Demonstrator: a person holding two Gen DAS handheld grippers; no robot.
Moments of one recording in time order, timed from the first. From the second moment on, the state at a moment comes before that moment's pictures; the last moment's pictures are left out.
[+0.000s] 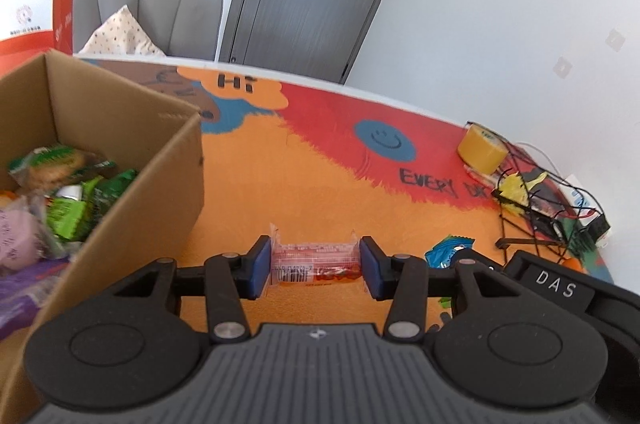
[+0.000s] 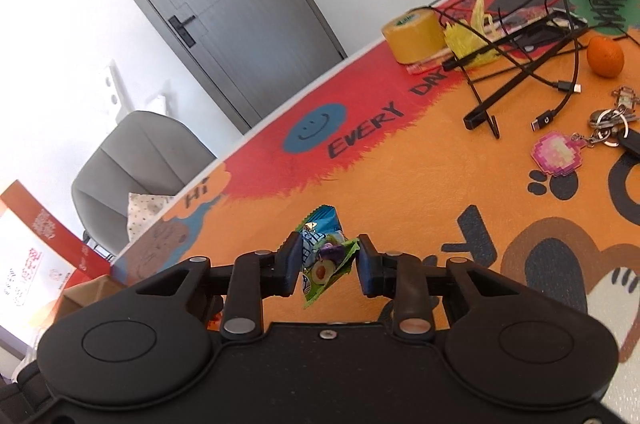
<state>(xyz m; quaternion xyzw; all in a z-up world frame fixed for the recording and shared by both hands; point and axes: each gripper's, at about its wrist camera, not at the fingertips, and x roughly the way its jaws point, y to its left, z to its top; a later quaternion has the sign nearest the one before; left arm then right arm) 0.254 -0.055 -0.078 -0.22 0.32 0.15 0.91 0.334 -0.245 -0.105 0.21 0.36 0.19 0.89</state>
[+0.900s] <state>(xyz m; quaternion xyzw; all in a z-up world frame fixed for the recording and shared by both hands) 0.171 -0.015 -0.019 -0.23 0.24 0.17 0.93 0.264 -0.208 -0.050 0.19 0.32 0.27 0.89</state>
